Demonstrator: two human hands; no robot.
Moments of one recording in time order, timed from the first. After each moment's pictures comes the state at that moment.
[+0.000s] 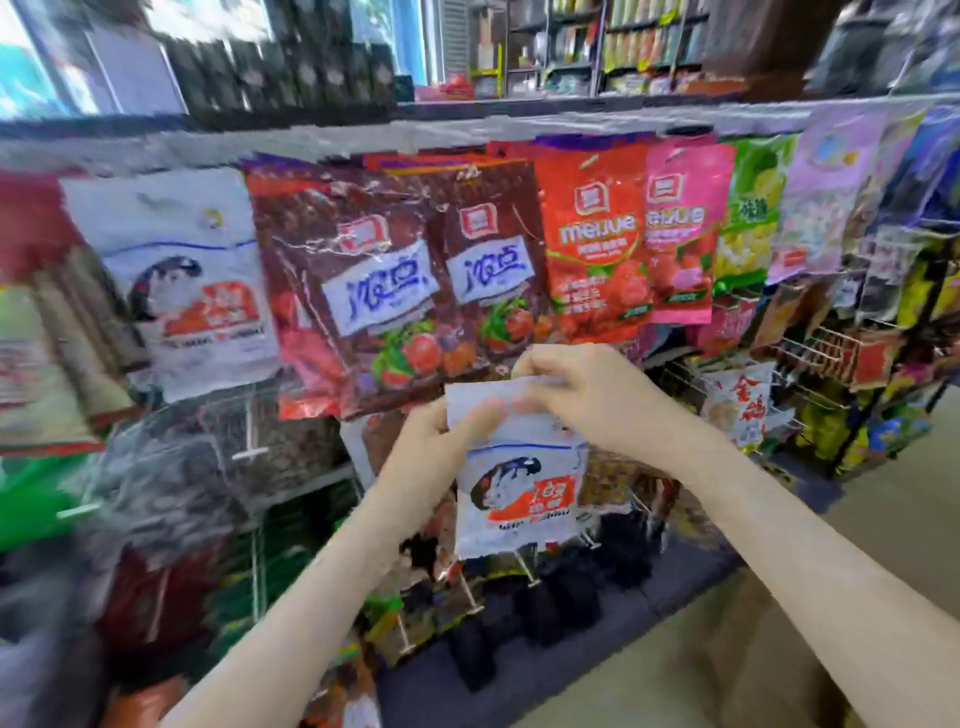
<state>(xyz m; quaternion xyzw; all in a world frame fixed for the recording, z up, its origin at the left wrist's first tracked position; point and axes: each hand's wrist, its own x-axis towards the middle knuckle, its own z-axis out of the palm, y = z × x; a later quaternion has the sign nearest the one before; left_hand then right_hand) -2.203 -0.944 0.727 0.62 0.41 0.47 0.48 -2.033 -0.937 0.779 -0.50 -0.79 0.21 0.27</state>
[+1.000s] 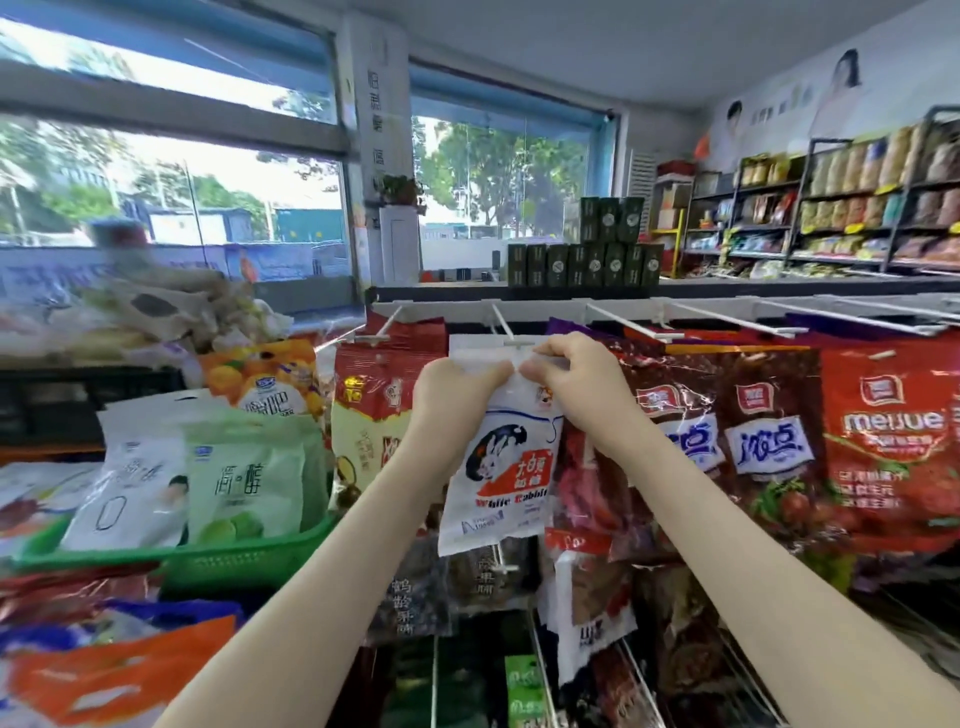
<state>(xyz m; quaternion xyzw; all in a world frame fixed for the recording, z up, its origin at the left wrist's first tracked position) -2.394 -0.927 0.864 0.48 0.56 0.63 0.24 -2.270 -0.869 0.873 -0.37 -0.77 0.24 0.47</state>
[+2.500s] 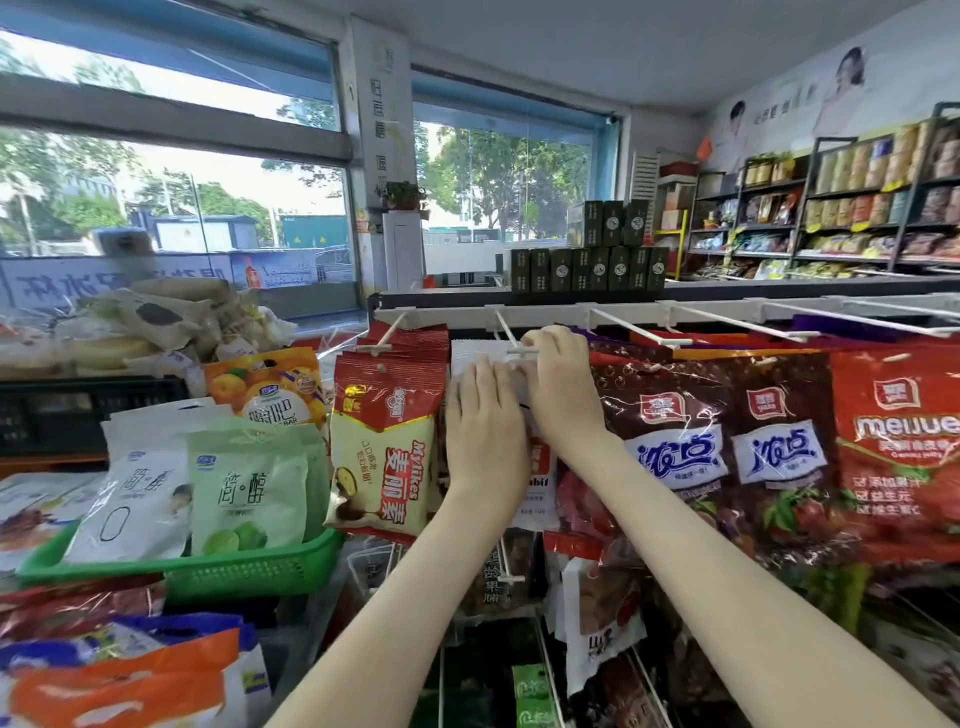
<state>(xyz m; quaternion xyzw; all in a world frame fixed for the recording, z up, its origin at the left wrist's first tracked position) -2.382 -0.877 0.809 0.58 0.71 0.28 -0.30 -2.307 -0.818 0.844 -0.36 -0.77 -0.07 0.52</state>
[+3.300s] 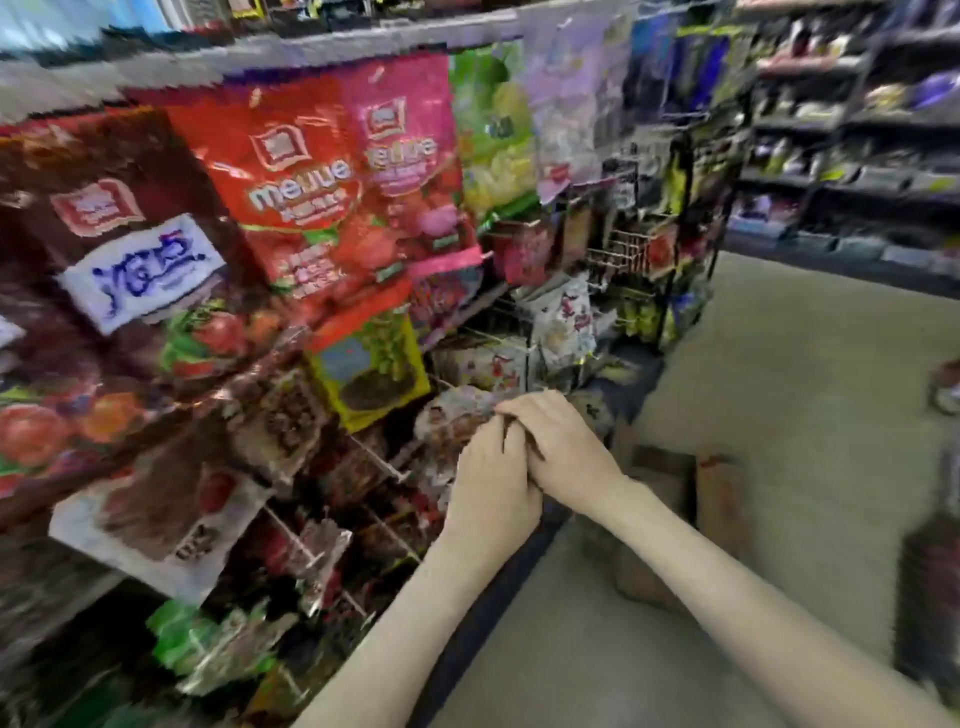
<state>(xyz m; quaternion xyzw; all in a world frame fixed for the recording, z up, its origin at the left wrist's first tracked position) -1.991 -0.931 0.607 0.90 0.38 0.20 0.10 -1.867 -0.954 0.607 -0.63 -0.70 0.03 0.33</state>
